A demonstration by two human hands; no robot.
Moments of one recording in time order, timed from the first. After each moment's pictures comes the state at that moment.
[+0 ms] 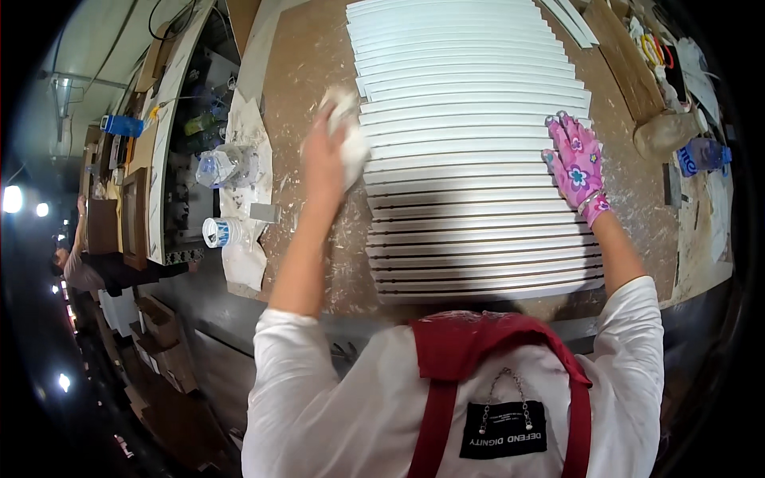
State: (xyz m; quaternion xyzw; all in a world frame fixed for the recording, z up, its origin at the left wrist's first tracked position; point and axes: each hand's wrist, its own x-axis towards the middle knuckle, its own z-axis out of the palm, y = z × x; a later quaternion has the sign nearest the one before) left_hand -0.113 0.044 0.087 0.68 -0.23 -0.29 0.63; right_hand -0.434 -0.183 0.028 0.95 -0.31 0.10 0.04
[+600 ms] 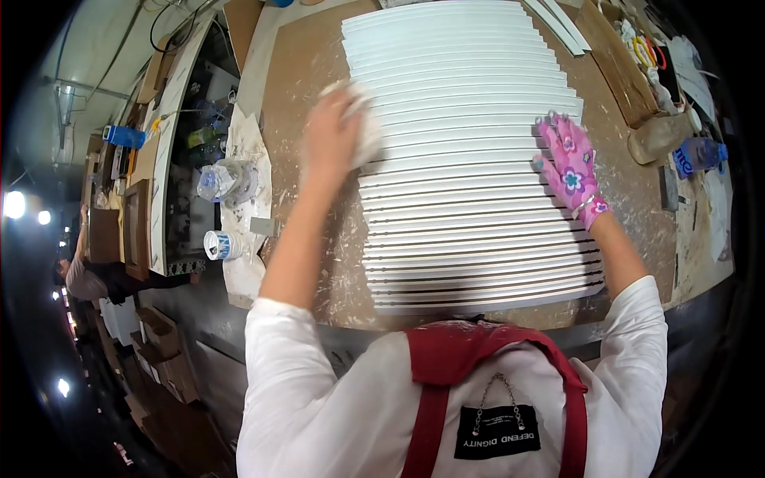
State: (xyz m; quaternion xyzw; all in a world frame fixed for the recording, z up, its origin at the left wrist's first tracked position) left_hand -0.068 0.010 0.079 0.75 -0.54 0.09 0.37; right_hand -0.422 -0.193 0.037 0.95 -0.25 0.17 0.05
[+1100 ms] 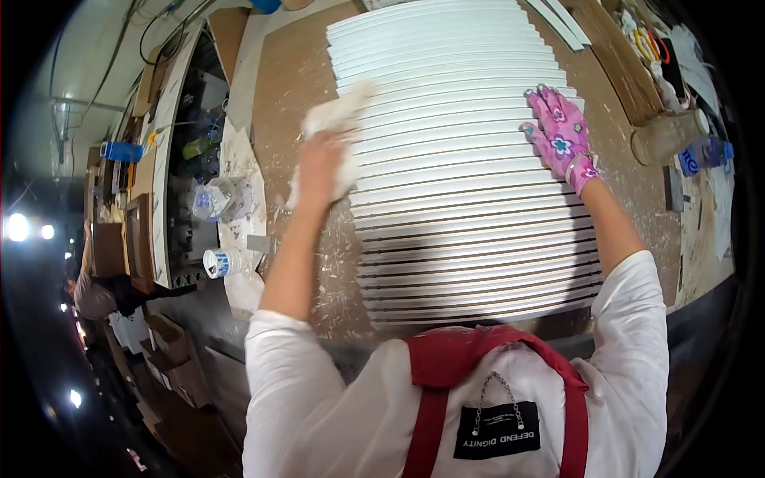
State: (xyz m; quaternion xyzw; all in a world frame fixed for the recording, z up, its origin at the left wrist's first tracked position) left_hand -0.027 0.031 0.011 0.79 -0.57 0.04 0.24; right_hand -0.385 -0.240 0.033 0.94 -0.32 0.09 0.04
